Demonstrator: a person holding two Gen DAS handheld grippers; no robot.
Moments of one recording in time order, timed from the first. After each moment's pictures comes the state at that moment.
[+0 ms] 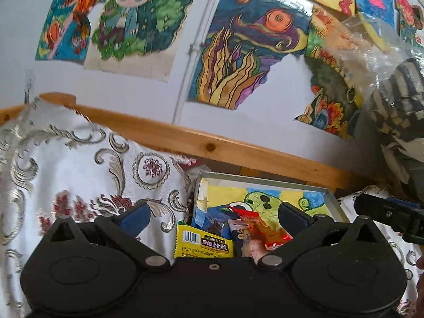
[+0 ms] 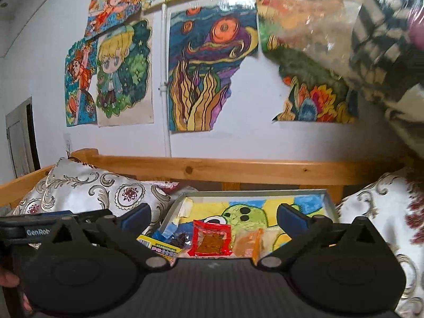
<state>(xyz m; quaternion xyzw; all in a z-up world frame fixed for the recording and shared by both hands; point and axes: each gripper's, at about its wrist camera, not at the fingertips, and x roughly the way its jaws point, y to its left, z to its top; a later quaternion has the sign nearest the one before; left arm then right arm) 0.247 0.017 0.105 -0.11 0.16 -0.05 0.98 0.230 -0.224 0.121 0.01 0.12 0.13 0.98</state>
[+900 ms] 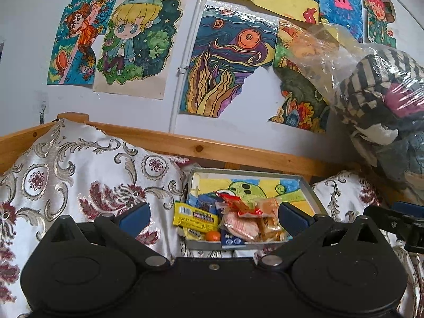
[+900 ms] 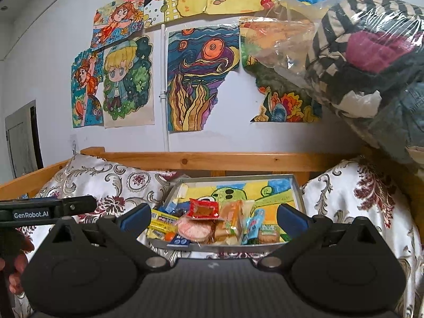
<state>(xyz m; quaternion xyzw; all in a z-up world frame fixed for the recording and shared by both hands) 0.119 -0.005 0.126 -0.08 0.14 -0.05 0.99 0.102 -0.251 0.120 0.02 0.12 0.10 0.99</state>
